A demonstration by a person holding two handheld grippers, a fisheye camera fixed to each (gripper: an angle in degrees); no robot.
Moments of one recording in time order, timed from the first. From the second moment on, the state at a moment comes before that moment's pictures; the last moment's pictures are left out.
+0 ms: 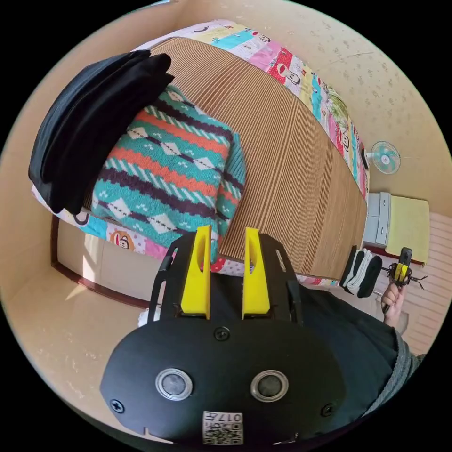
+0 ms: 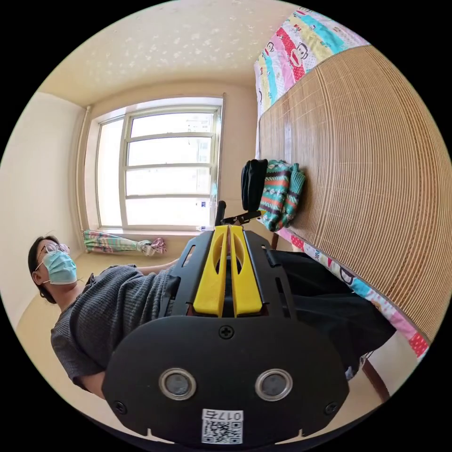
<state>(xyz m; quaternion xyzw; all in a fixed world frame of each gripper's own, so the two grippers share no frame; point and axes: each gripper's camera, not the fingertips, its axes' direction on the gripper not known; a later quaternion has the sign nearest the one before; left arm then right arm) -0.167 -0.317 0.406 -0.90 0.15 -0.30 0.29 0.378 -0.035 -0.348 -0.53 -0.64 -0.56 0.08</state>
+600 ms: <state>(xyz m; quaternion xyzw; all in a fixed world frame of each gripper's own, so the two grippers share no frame) -0.099 -0.257 0.443 -0.95 0.23 -0.02 0.22 0.442 -0.084 -0.184 -0.53 -0.74 -0.32 0.27</state>
